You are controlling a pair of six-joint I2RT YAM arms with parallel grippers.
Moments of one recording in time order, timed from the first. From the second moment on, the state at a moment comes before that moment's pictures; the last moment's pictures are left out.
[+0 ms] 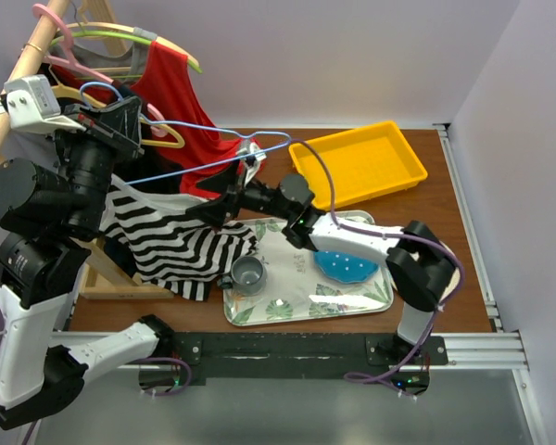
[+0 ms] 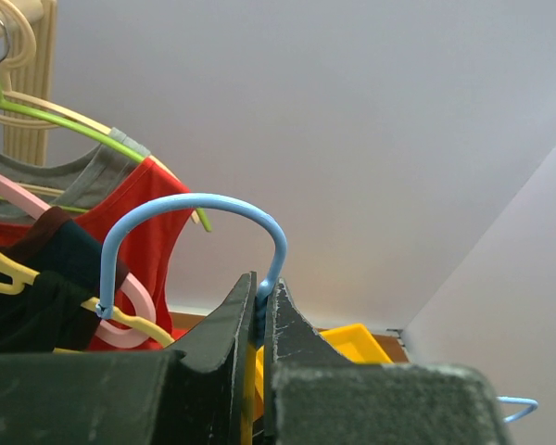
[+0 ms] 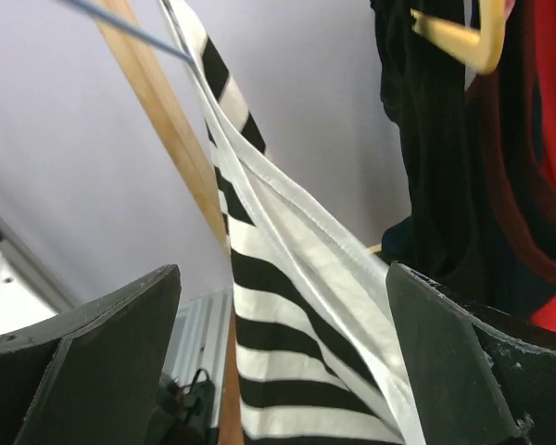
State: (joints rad) left arm -0.61 0.99 1.77 -0.47 -0.49 -0.27; right arm 0.91 1.78 1.25 0.87 -0.48 0.52
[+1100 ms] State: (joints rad) left arm -0.61 0.93 1.75 -0.42 -0.34 -0.44; right arm 1.11 2.13 1.58 0.90 -0.23 0.37
